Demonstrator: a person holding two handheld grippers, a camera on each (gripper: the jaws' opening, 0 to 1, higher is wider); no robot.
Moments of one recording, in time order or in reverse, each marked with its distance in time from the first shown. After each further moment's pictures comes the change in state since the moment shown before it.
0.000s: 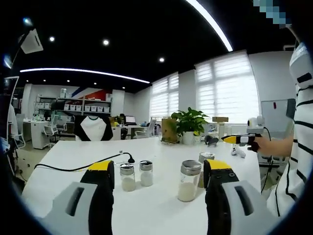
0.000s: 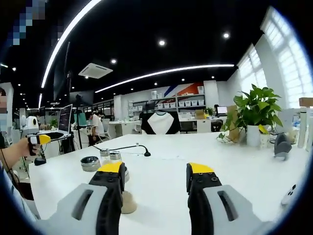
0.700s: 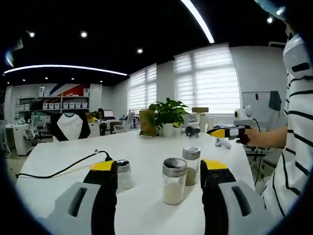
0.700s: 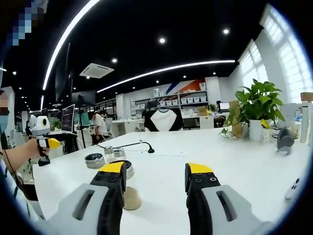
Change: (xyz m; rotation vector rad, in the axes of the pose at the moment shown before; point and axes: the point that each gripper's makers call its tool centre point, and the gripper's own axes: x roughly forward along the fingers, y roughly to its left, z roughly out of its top) left arm 0.050 -0.039 -0.014 0.020 0.057 -0.229; right arm -0.003 0.004 -0.009 0.029 0.023 0.026
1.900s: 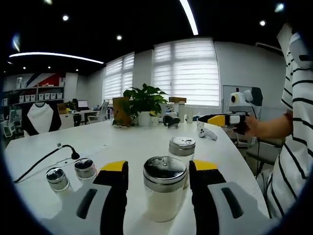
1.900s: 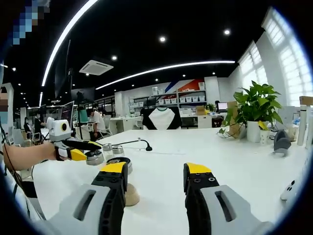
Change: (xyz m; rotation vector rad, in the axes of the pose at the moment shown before) left arm 0.080 -0.030 -0.038 -0.020 0.085 -0.205; right arm -0.009 -0.003 -0.001 -0.017 0.016 -0.023
